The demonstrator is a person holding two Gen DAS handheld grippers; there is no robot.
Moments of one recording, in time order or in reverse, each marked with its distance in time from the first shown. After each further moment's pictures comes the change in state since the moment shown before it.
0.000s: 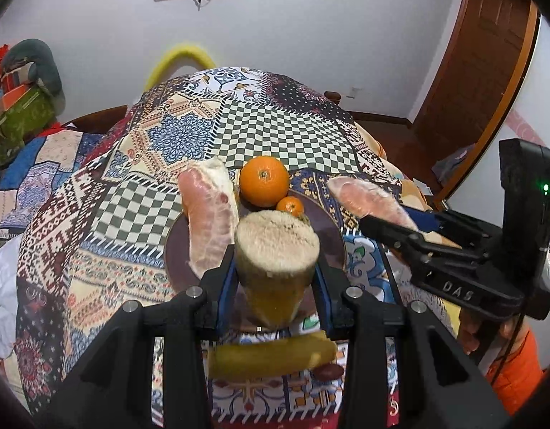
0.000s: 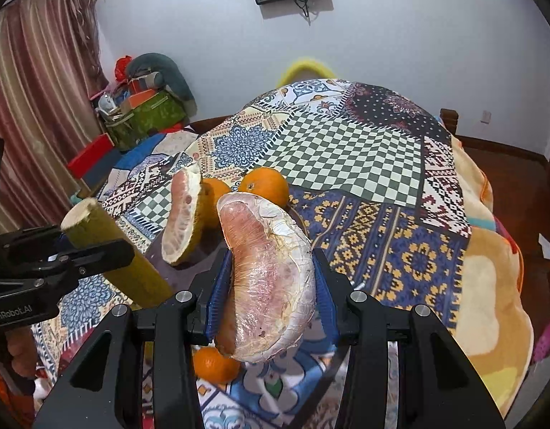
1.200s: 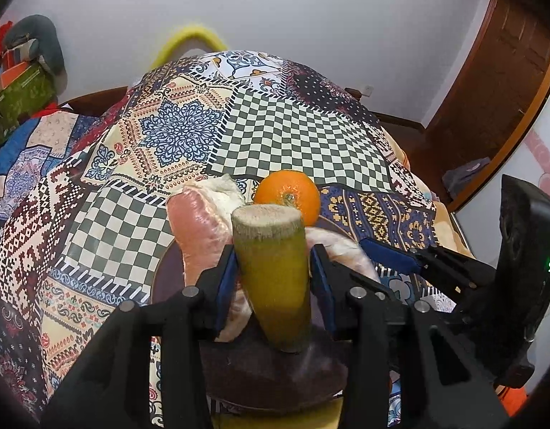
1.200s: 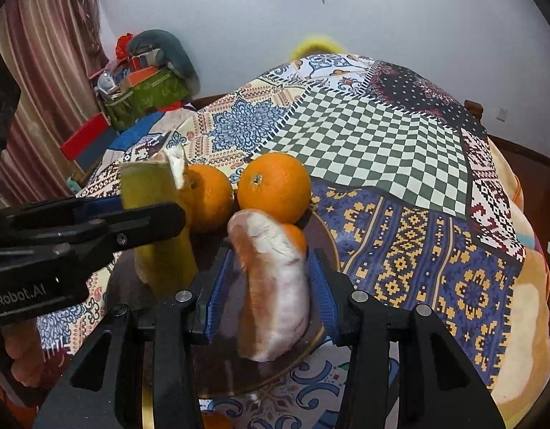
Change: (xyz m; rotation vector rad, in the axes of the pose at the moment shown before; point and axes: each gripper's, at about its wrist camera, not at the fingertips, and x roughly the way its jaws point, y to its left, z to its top) left arm 0.069 0.027 0.034 -0.079 0.045 0.006; right arm 0.061 0.011 0.011 -0.038 0.076 0.016
